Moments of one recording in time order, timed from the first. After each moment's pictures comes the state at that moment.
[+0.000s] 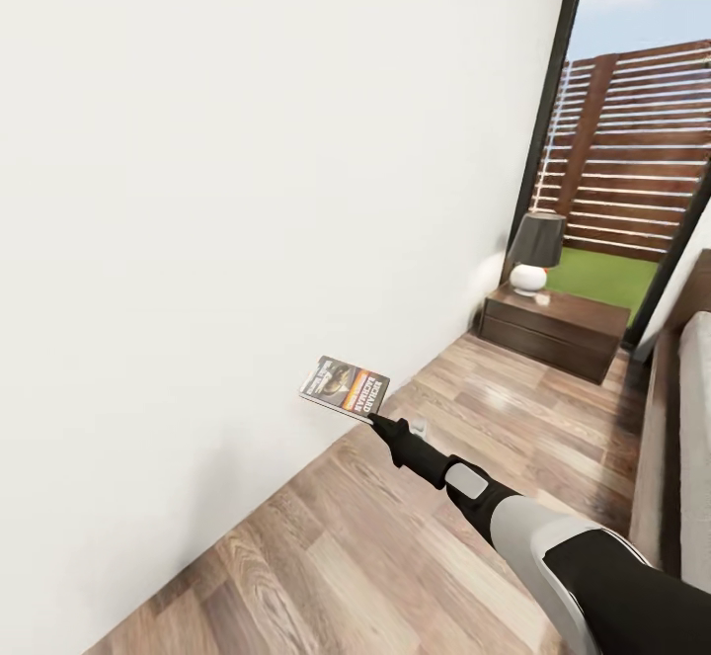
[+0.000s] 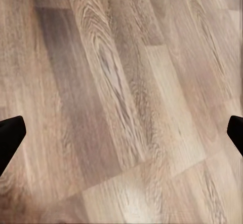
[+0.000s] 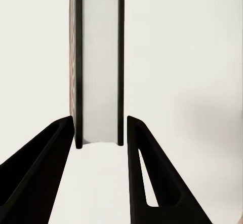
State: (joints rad) left arm -0.18 0.06 -0.07 -0.01 0.91 -0.53 -0.58; right arm -0.94 0.09 0.33 -0.03 -1.21 0.35 0.79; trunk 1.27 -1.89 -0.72
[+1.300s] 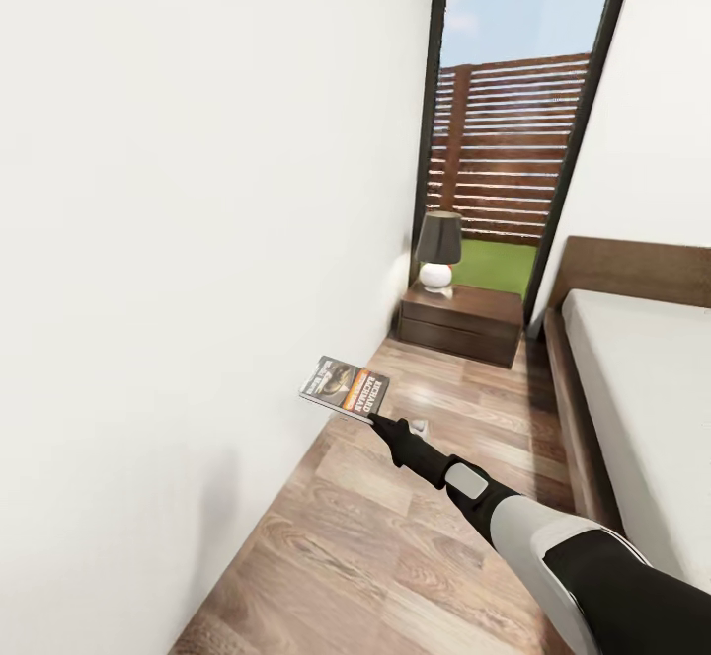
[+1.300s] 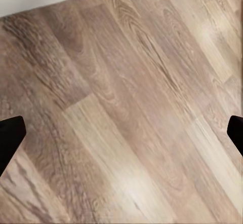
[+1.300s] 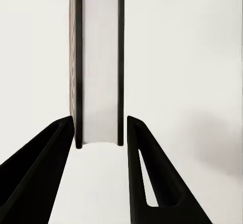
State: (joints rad) left arm -0.18 0.06 -0.07 -0.01 0.91 -0.53 -0.58; right arm -0.94 0.09 0.33 -0.03 -1.21 0.35 0.79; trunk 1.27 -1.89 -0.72
